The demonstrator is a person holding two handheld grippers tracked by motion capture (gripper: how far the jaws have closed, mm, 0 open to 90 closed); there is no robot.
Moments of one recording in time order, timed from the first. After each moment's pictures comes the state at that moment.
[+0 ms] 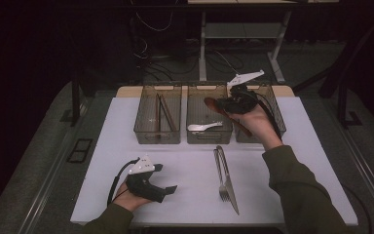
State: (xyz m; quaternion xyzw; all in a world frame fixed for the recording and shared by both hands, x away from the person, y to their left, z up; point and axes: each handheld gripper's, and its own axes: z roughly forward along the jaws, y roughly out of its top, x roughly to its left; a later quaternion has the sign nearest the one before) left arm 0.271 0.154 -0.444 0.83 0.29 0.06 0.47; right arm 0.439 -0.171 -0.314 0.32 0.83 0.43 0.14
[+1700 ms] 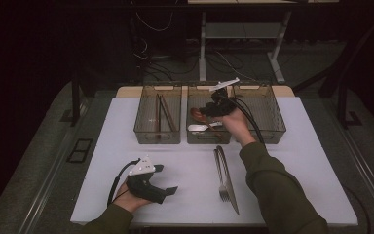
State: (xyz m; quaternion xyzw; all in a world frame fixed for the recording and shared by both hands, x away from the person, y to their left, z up) left arm 0.269 0.152 -0.444 0.83 0.29 0.06 0.48; right arm 0.478 -0.135 -0.374 0.38 0.83 0.40 0.13
